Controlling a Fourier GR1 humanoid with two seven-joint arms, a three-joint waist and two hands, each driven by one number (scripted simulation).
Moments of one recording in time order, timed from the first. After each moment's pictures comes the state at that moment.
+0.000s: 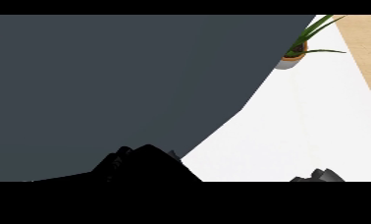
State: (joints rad) left arm 0.41 0.87 -0.21 -2.11 0.99 -0.09 -0.54; right arm -0.96 -0.01 0.61 -2.08 -0.08 -0.32 0.92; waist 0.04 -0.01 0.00
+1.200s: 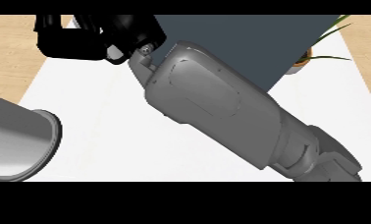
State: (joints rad) left arm 0.46 0.95 0.06 -2.01 1.19 -0.35 -0.46; right arm -1.33 0.00 0.48 -1.10 -0.23 -0.37 0.33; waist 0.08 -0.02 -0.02
